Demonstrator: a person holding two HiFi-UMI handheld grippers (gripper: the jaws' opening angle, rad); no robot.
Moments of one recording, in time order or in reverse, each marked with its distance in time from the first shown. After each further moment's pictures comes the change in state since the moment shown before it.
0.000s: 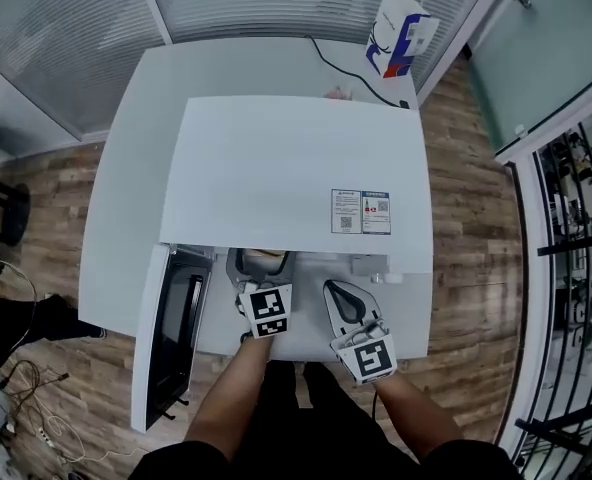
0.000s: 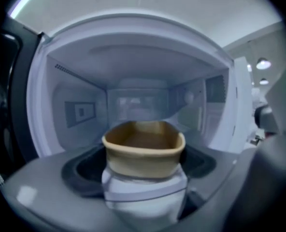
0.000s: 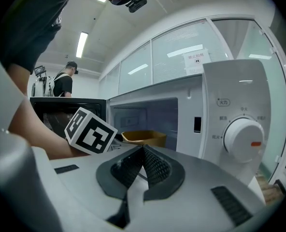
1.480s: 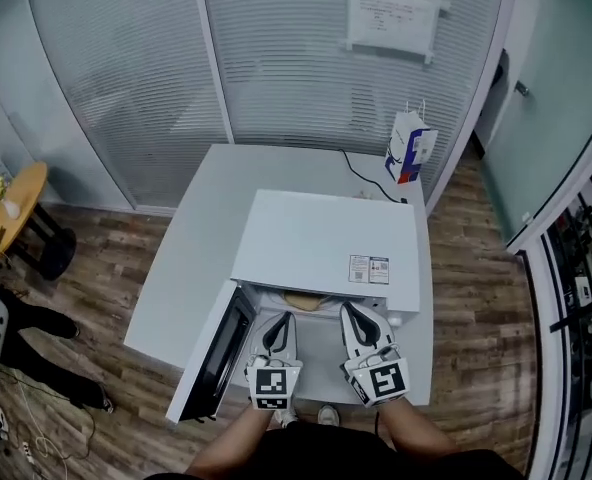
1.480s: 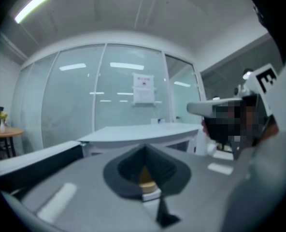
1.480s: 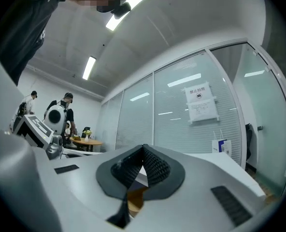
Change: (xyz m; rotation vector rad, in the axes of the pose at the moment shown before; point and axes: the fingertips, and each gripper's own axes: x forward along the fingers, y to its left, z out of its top) left arm -0.149 0.001 0.117 0.039 -0.187 -0.079; right arm -0.023 0.010 0.164 -0.023 -0.313 -0.016
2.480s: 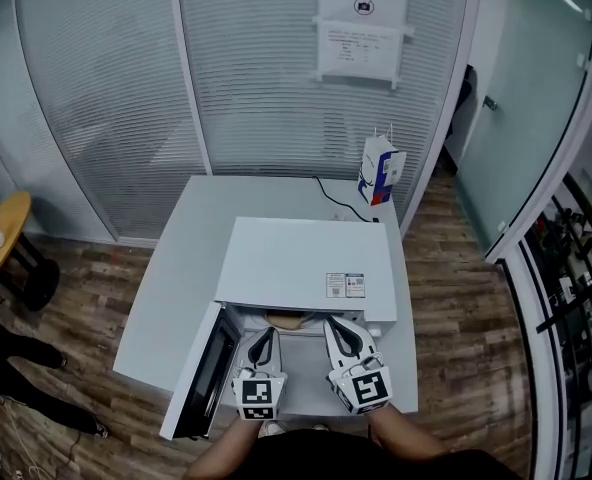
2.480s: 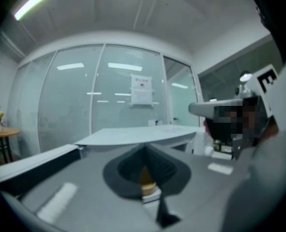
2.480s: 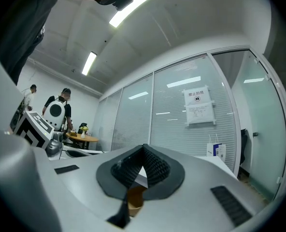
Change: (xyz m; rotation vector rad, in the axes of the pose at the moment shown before) left arm 0.003 0.000 0.009 -0.005 -0.017 -0.029; right arm -0.003 -0.004 0.011 -0.058 0.017 -0.044
